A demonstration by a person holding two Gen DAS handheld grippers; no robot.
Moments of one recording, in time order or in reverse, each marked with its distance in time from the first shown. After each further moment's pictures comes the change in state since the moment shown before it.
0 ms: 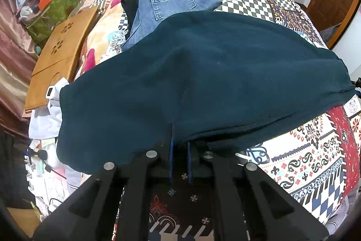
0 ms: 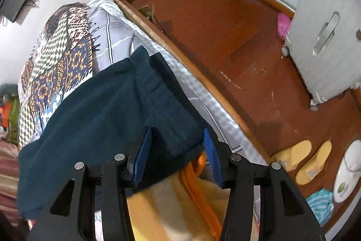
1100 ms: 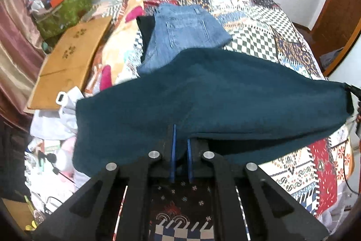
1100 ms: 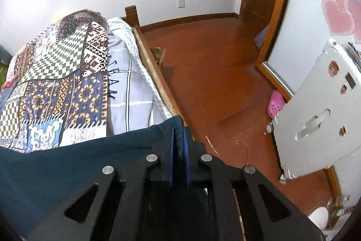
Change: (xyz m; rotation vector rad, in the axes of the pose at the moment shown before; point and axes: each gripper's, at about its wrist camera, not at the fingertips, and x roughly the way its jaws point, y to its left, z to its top) left arm -0.041 0.027 0.029 -0.095 -0.065 -0.024; right arm -0.019 0.080 0.056 -0.332 -0.290 -0.188
